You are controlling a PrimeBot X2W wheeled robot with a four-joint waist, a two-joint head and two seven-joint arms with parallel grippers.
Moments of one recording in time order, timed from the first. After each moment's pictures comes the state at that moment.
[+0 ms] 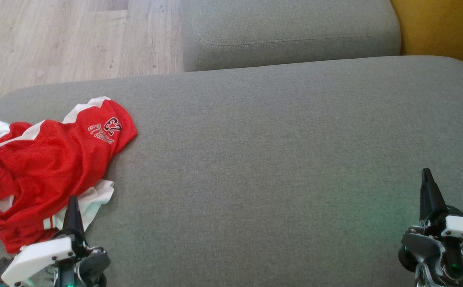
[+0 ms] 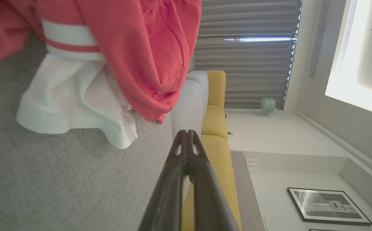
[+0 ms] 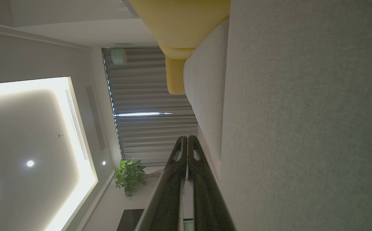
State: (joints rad) left arm -0.06 0.04 0.08 0.27 -1.62 -0.12 0.11; right arm -0.06 -0.05 -0.13 0.28 1.62 0.13 0.11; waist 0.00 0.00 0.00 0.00
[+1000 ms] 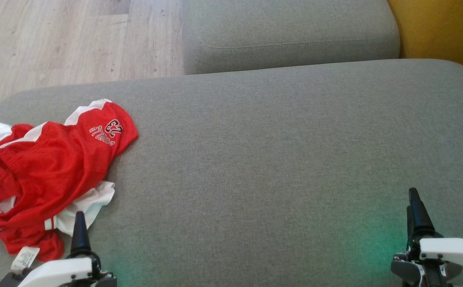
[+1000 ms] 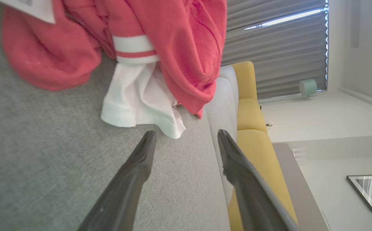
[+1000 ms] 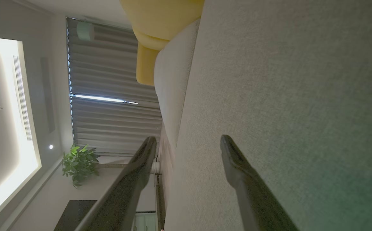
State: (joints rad) left arm 0.02 0.04 0.04 0.30 -1.38 -0.10 0.04; right arm 0.01 -0.04 -0.09 0.34 1.39 0.13 0.05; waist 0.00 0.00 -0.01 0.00
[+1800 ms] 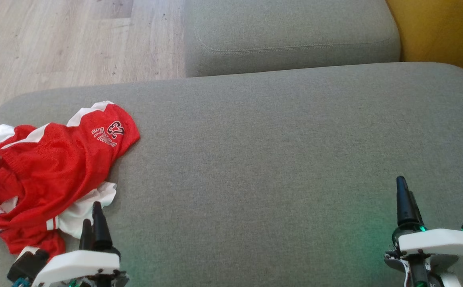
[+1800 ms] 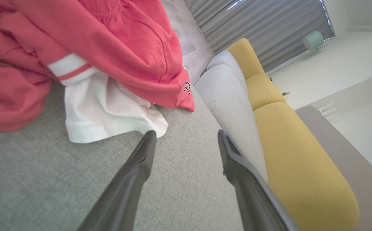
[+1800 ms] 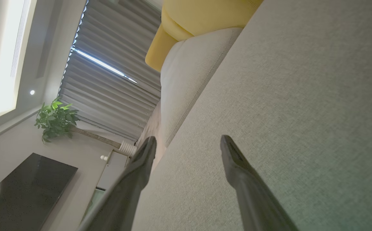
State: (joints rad) left arm 0.02 0.04 -0.03 0.25 -1.06 -0.03 -0.02; right arm 0.01 -0.04 -0.04 0.28 1.05 0.13 -0.02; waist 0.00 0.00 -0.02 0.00
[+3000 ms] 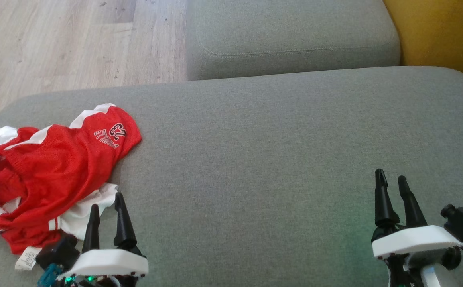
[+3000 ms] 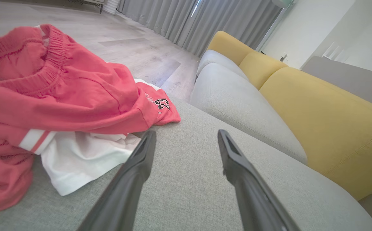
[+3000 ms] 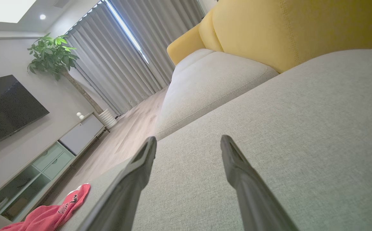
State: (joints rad) left arm 0.03 0.04 -0.12 0.21 -0.61 0.04 -0.12; right arm 0.01 -0.04 0.02 0.23 0.58 0.13 -0.12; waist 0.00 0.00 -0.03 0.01
